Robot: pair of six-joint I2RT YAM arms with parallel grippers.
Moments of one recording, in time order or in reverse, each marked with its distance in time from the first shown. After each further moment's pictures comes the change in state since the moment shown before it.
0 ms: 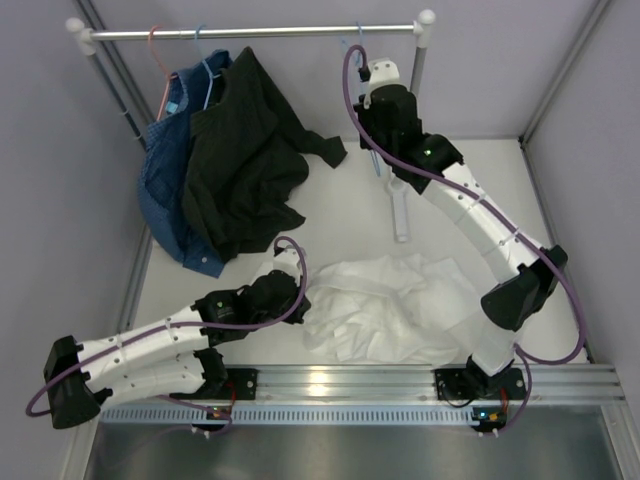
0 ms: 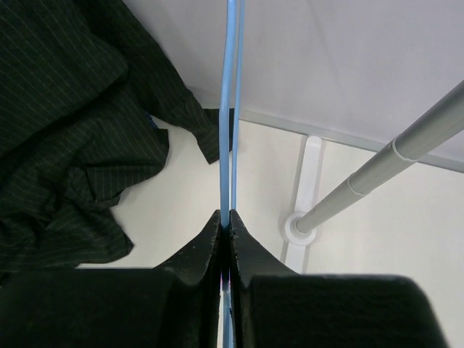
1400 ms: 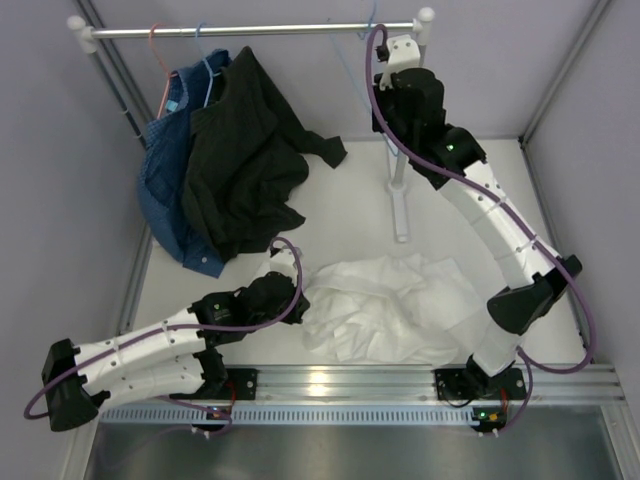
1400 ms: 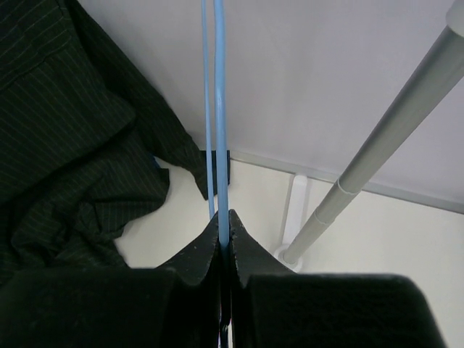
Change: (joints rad) left arm 0.000 -0.030 -0.018 0.010 -0.013 -0.023; right arm -0.033 -0.039 0.070 0.023 -0.035 -0.051
